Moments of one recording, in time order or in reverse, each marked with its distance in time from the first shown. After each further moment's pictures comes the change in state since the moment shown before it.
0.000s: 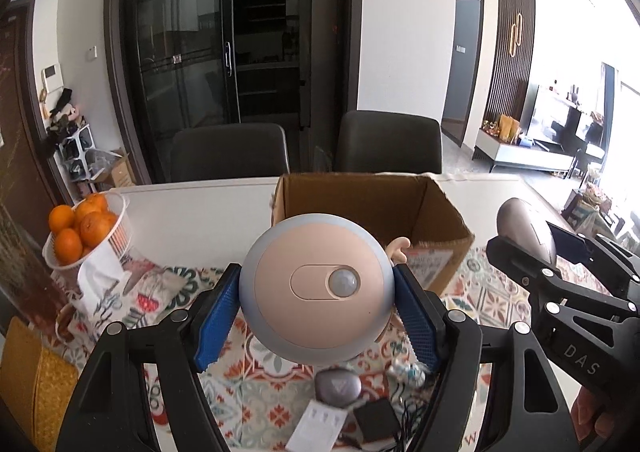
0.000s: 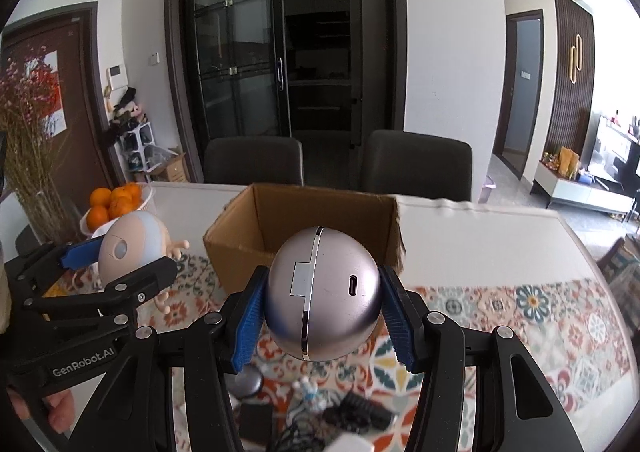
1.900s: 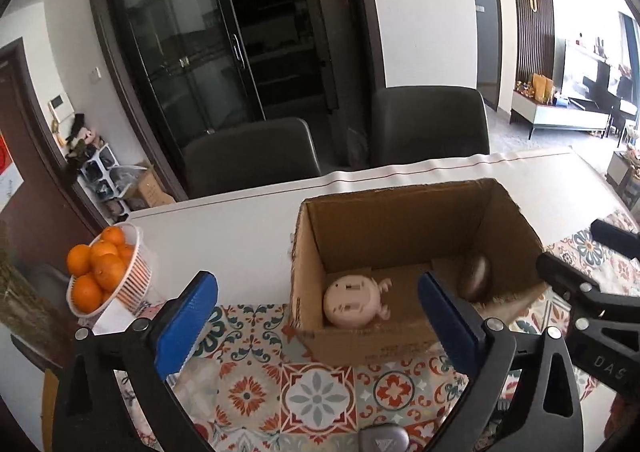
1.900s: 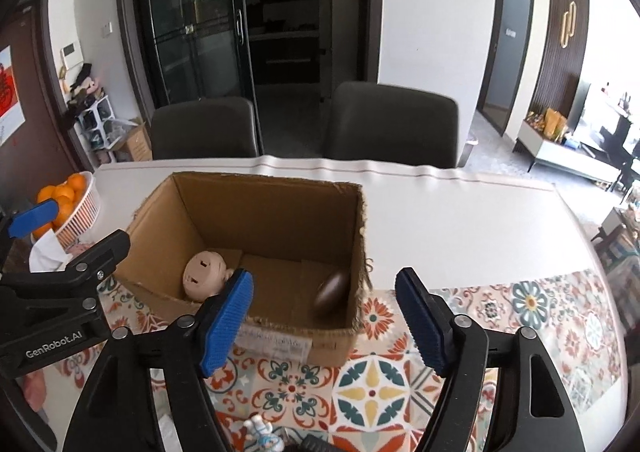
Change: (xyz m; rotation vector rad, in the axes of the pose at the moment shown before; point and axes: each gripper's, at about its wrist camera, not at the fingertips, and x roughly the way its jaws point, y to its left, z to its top) left arm 0.079 -0.013 0.050 0.115 0.089 0.170; right arm 0.096 -0.047 0.036 0.050 0.188 -0.102
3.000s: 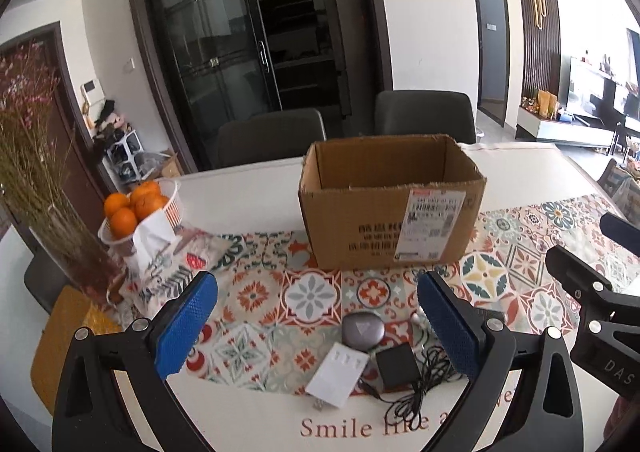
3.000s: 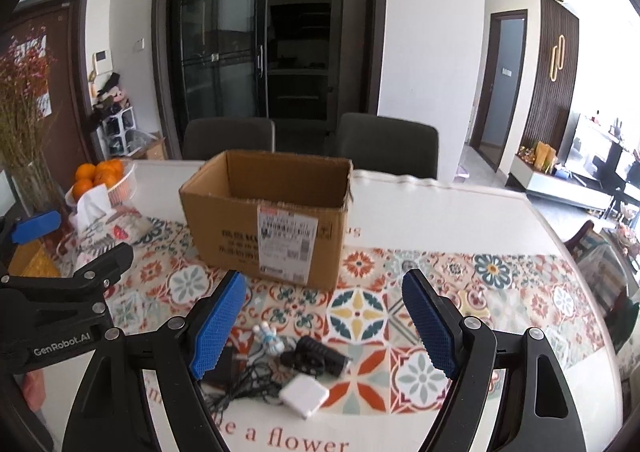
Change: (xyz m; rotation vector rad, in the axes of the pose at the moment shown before) left arm -0.119 -0.016 -0.116 -0.075 -0.039 0.046; right arm -0.123 -0.004 -0.115 -0.059 -0.141 0.019
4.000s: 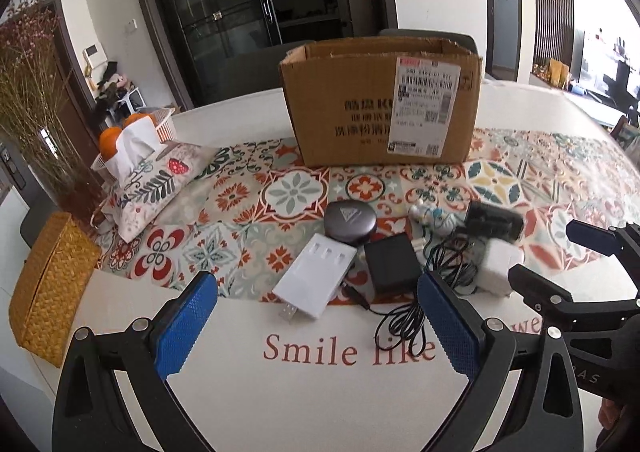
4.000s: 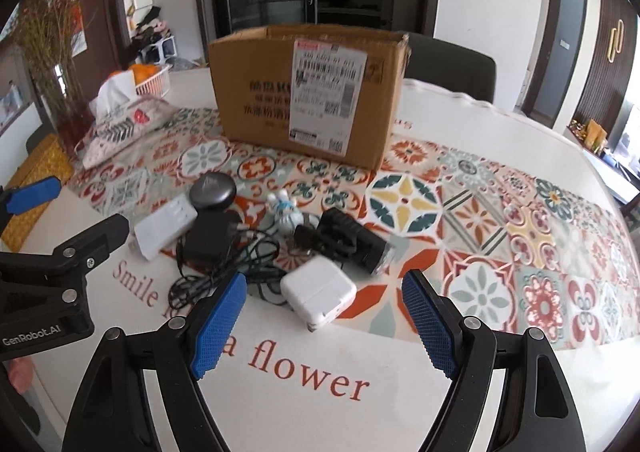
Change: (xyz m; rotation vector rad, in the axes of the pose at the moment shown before) left arm 0.032 -0.036 -0.107 -0.011 0.140 0.031; right arm 0.064 -0.001 -0.110 -0.110 0.214 0.163
